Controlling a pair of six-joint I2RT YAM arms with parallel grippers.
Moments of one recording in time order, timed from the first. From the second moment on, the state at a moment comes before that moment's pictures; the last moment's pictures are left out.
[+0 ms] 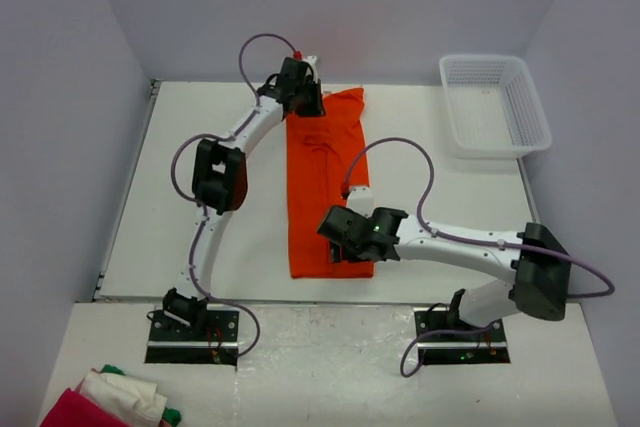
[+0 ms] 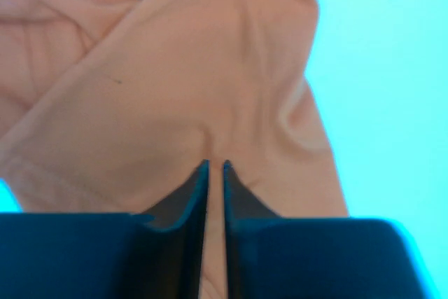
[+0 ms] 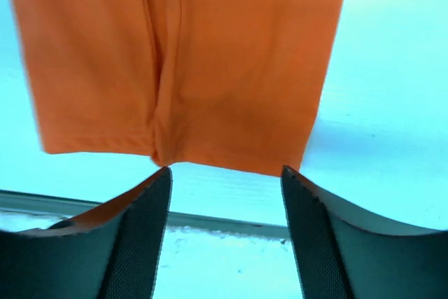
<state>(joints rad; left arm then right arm) -0.39 2.55 2.31 -0.50 0.22 -0.33 1.15 1.47 1.01 -0.82 0.40 1.00</state>
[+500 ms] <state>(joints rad) -0.43 1.50 1.44 -0.58 0.14 -0.44 0.88 0.83 0.71 -0.82 0.31 0.92</state>
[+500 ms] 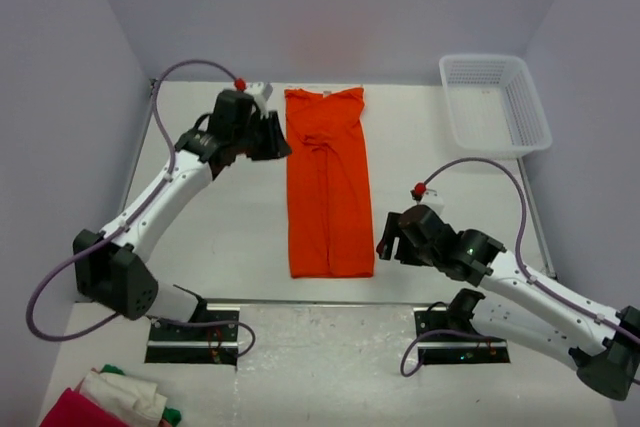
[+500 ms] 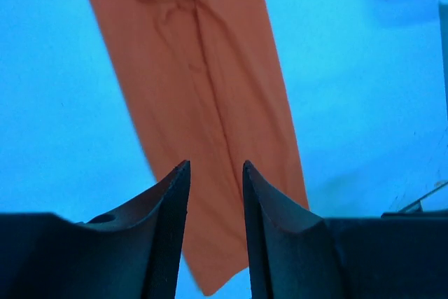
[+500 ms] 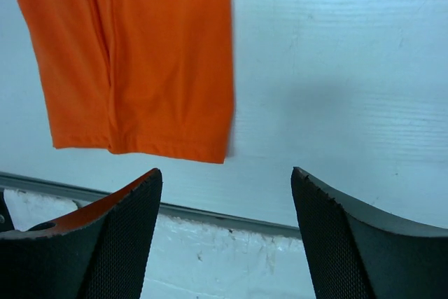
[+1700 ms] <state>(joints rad) -0.42 1.13 0.56 -0.43 0.56 -0.56 0.76 1.06 0.33 -0.15 -0.12 1.05</state>
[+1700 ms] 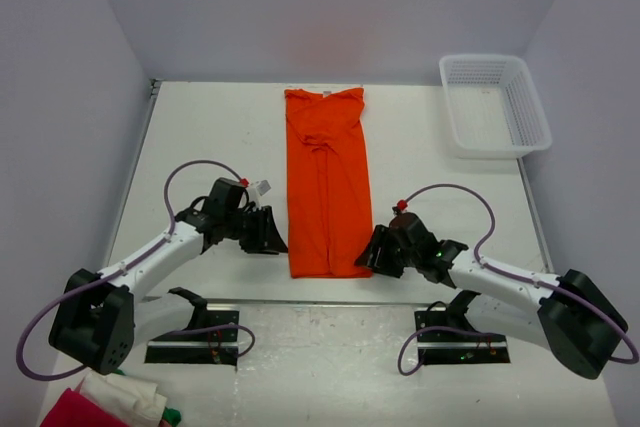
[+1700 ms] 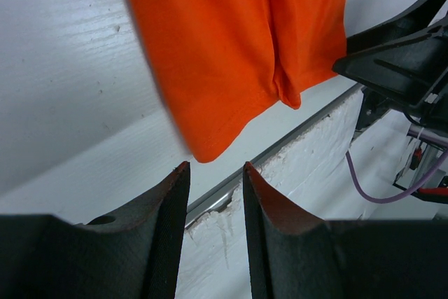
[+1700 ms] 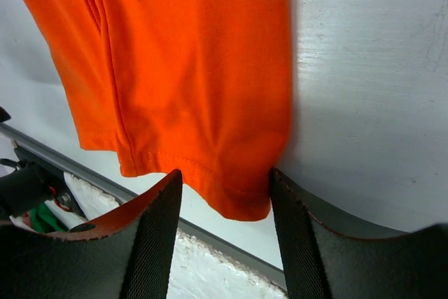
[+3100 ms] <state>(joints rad) -0.53 1.17 0.38 -0.26 0.57 -0.64 0.77 1.09 0.29 -0.11 -0.14 1.08</state>
